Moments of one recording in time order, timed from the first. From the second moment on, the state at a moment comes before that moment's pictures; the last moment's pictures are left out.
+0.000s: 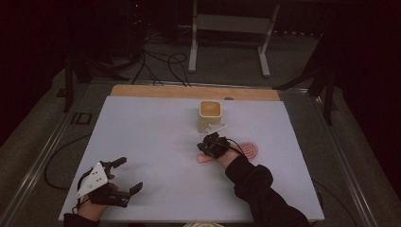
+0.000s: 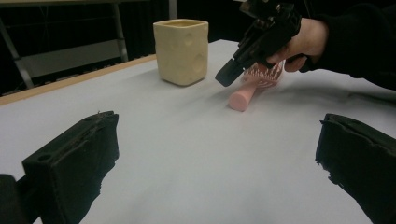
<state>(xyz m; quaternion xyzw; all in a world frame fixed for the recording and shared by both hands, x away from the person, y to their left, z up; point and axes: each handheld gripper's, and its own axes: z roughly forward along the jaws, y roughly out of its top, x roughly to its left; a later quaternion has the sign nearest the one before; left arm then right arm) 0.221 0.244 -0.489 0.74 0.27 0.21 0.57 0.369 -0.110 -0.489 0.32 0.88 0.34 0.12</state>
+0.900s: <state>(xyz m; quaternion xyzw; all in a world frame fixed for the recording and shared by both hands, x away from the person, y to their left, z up) 0.221 0.243 -0.489 0.75 0.27 0.21 0.57 0.358 -0.107 -0.498 0.31 0.89 0.31 0.11</state>
